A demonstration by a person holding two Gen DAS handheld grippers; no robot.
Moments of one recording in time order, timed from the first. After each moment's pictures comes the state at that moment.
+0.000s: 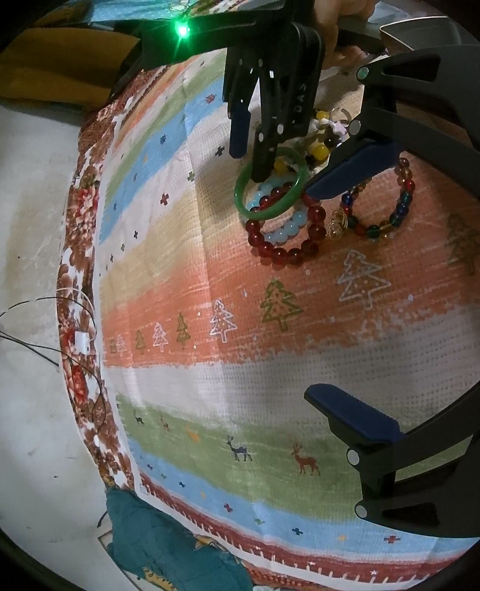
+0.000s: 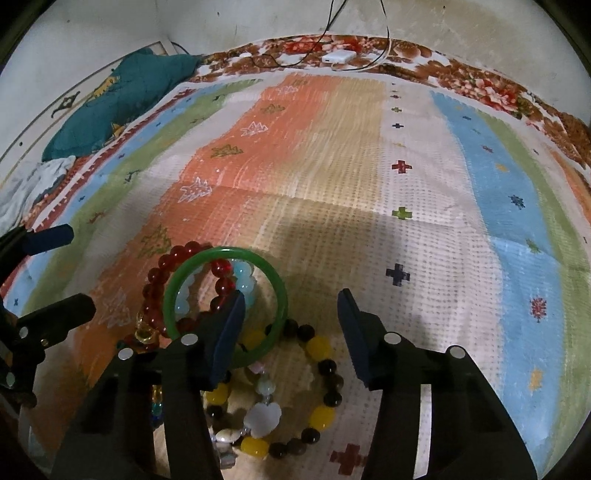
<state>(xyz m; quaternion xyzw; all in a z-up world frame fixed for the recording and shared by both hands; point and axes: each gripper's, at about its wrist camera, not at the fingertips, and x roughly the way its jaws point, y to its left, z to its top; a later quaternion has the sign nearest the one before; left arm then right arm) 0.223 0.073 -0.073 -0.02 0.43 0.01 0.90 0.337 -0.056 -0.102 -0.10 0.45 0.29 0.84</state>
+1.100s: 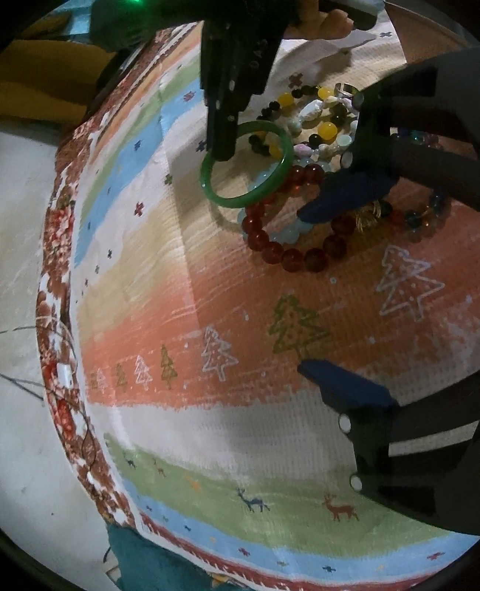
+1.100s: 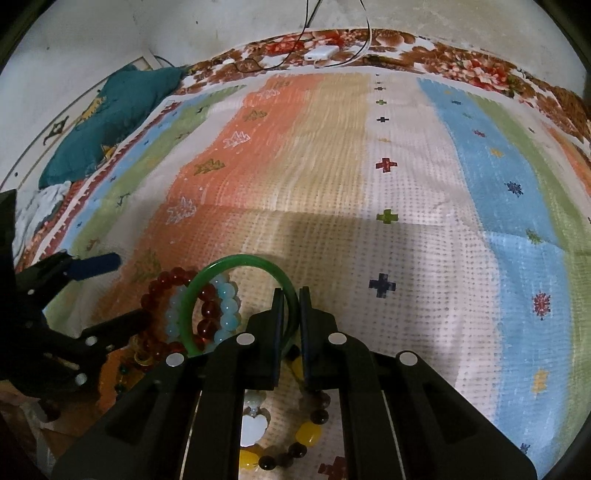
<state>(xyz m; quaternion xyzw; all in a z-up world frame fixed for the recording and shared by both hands) 0.264 0.069 -0.110 -0.01 0.46 -0.05 0.89 0.353 -0.064 -0.099 -0.06 0.47 0.28 0.84</state>
